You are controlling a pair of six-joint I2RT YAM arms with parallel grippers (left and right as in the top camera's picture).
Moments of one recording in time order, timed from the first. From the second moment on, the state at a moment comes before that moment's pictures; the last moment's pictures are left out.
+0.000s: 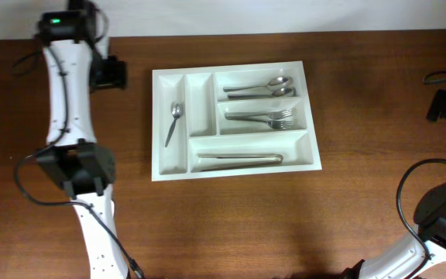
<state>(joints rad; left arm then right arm) 0.10 2.50 2.75 -1.68 -0.05 -0.05 -0.57 1.97 2.01 -1.38 0.11 -0.09</state>
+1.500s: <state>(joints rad) 0.31 2.50 2.26 -1.29 -0.06 0.16 -0.57 1.97 2.01 -1.38 0.11 -0.09</state>
